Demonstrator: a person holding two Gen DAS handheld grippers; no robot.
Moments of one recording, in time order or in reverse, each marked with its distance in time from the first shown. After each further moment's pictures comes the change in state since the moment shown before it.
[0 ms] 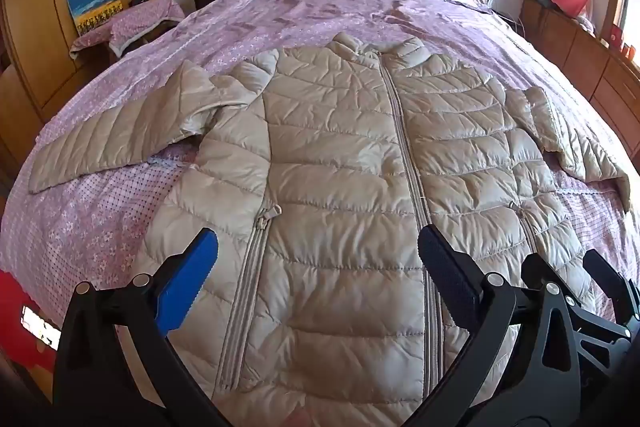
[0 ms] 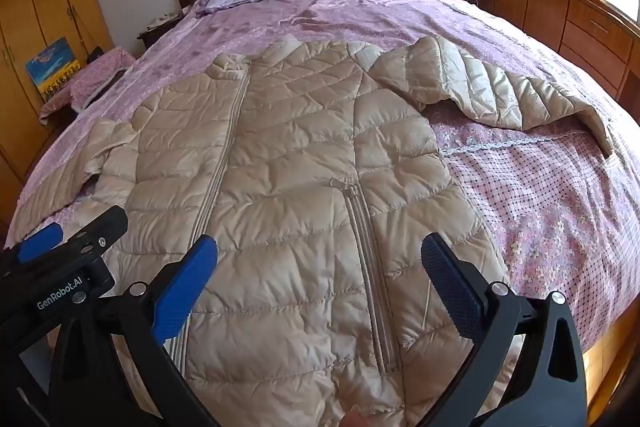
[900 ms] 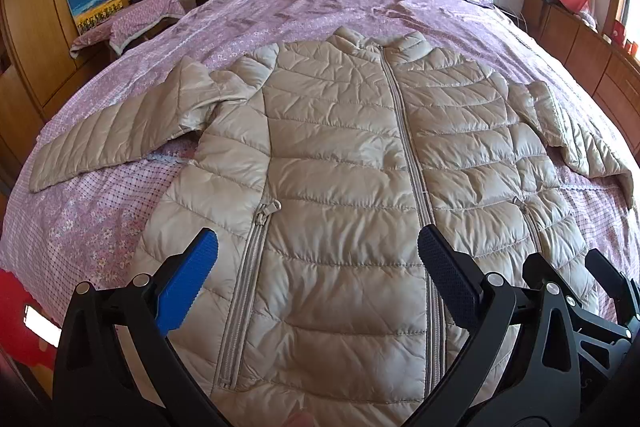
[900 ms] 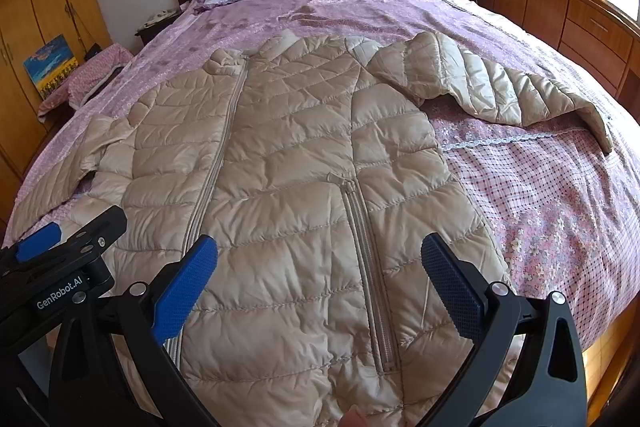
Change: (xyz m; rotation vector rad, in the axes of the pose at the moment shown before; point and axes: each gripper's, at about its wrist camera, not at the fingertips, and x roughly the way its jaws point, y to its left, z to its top) left arm 0.002 0.001 -0.004 0.004 0.013 0.007; right arm 0.003 -0.001 -0.001 0.002 0.011 0.001
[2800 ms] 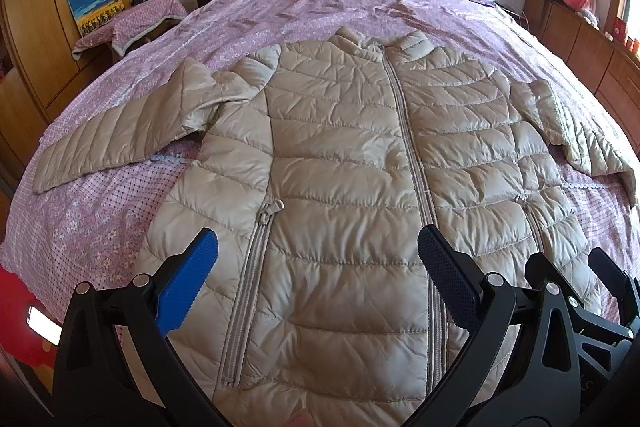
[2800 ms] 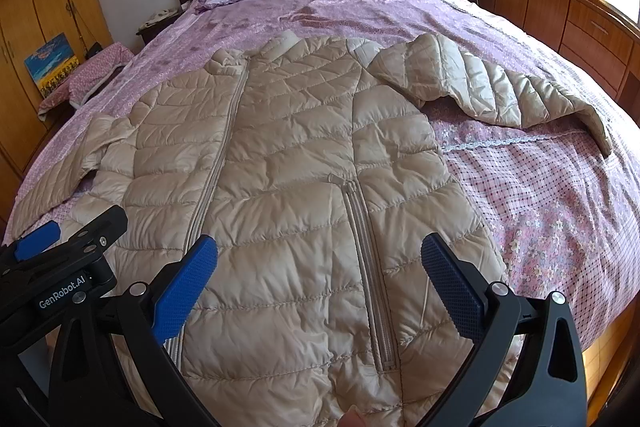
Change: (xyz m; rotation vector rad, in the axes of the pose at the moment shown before) left arm 0.005 0.004 0.000 0.006 0.010 0.007; right arm -0.002 0.000 0.001 -0.001 0.004 -0.003
